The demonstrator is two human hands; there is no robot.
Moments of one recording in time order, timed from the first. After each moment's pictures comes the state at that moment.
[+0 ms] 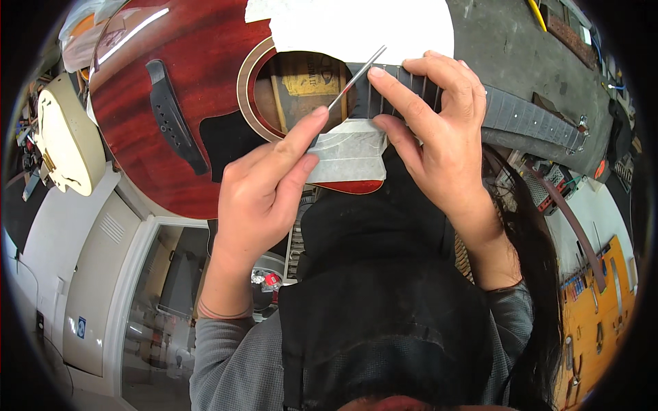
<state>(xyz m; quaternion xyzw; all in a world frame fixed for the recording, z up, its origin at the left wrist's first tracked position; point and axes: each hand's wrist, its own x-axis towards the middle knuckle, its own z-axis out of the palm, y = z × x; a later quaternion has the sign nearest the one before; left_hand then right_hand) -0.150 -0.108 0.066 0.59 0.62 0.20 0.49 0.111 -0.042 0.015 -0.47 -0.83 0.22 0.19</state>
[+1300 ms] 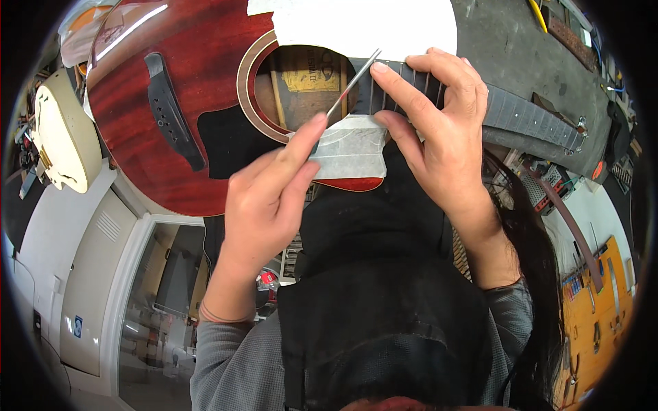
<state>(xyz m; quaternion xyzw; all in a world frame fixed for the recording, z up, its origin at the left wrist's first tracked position) -0.143 -0.129 0.063 0.55 0.63 0.22 0.50 0.111 -0.042 0.021 -0.47 -0.84 0.23 0.16</state>
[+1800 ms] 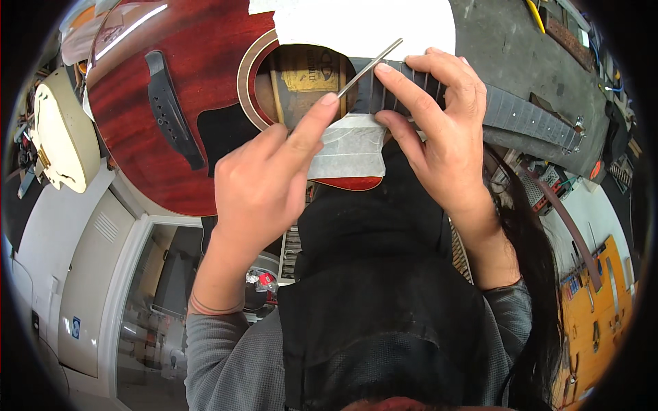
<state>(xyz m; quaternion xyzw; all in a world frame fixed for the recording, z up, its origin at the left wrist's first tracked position) -0.144 -0.103 0.066 0.70 0.60 0.11 0.36 0.113 -0.041 0.016 -0.46 -0.84 0.23 0.20</state>
